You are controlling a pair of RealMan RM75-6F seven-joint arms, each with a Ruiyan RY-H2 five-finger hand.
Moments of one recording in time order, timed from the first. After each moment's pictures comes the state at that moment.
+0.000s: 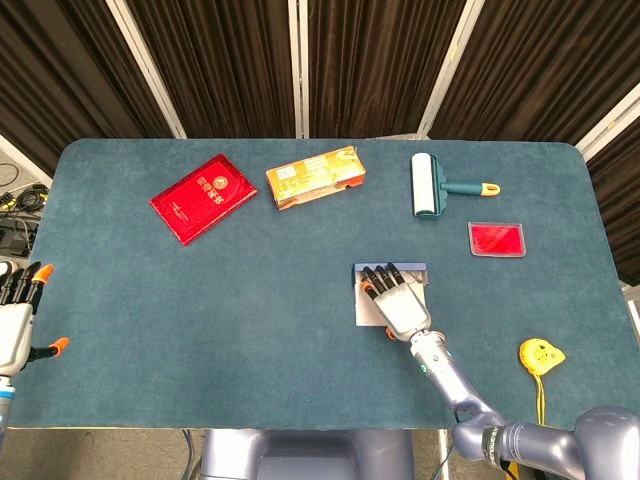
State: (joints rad) left arm -0.16 -1.07 -0.08 -1.79 1.24 1.38 0.30; right arm 0.67 -1.70 0.06 -1.28 -1.22 1.02 -0.59
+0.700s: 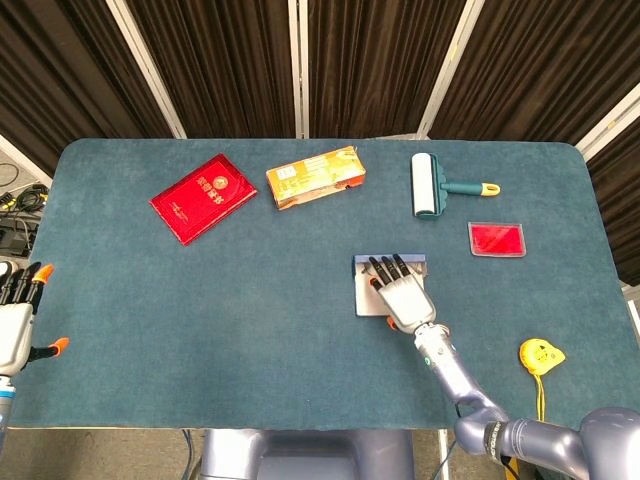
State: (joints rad) left arm -0.16 -1.07 -0.08 -1.79 1.23 1.38 0.30; right arm 0.66 -1.69 0.10 -1.27 -1.24 1.02 -0.54
